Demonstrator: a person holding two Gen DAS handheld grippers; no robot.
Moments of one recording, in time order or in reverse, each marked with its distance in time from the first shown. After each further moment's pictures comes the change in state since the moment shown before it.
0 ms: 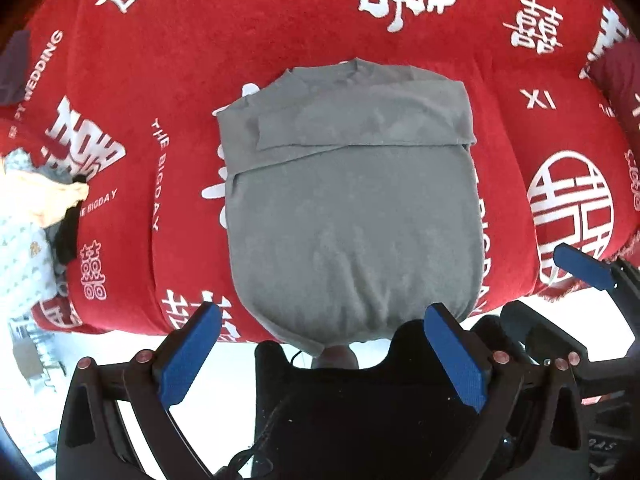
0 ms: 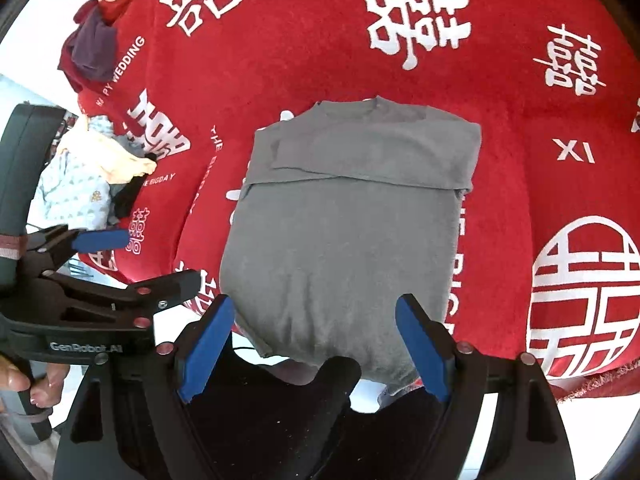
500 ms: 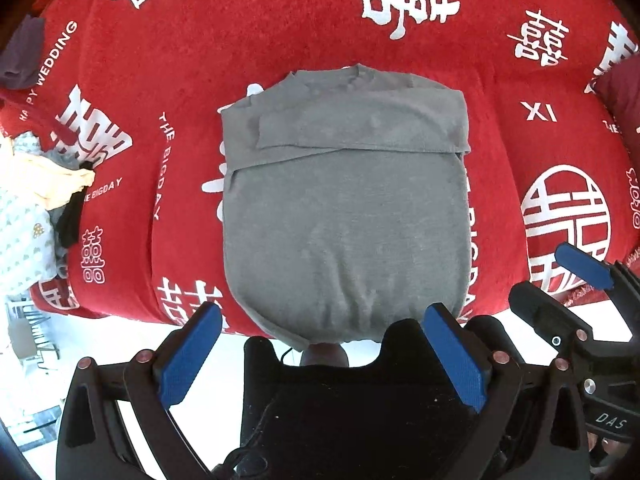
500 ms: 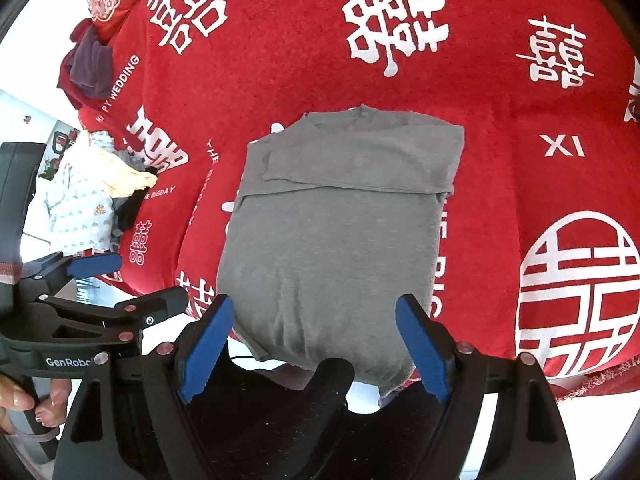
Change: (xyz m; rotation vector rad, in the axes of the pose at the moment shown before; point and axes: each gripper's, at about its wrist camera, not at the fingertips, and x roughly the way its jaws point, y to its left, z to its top) left arm -0.011 -0.019 -0.004 -0.050 -0.005 0.012; right arm -0.016 -0.027 0.001 0.033 -0.024 0.017
